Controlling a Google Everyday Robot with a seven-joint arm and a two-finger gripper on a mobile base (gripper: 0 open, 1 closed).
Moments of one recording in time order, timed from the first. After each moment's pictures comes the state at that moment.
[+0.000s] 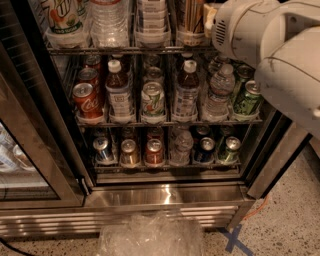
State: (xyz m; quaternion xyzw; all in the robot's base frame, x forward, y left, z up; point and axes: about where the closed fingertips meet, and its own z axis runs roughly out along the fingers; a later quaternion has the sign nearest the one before) arm 0.593 -0.097 1.085 -0.13 0.72 0.08 0.67
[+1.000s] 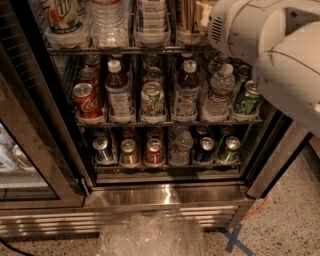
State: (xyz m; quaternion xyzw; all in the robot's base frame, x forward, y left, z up) arm 0.590 -0.090 1.093 -0.14 0.72 0.08 0.68
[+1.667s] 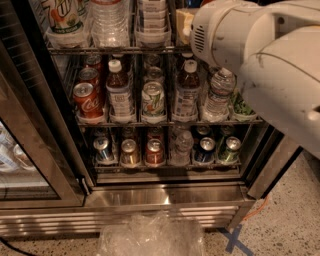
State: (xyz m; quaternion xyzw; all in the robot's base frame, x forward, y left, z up) arm 0.568 -0.056 1.085 -0.16 0.73 0.10 0.66
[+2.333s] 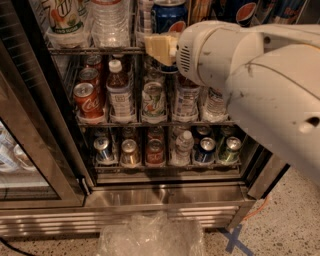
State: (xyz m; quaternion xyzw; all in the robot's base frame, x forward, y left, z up) arm 0.547 -0.030 1.057 -0.16 0.75 0.12 0.63
